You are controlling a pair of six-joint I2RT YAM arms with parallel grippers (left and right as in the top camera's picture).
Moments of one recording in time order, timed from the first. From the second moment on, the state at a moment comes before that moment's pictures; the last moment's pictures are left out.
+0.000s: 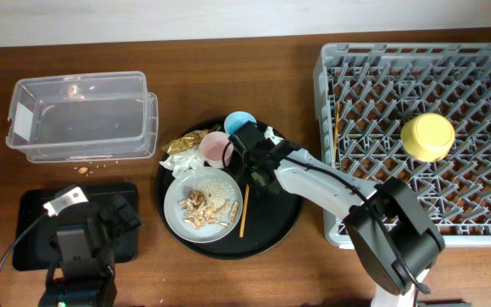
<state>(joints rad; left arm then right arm) 0.06 0.64 0.67 -0.79 -0.27 -0.38 0.66 1.94 1.26 -0.59 0.05 1.00</state>
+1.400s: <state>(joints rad) 0.06 0.64 0.67 -0.79 -0.27 -0.38 0.66 2.00 1.31 -0.63 0.05 0.93</state>
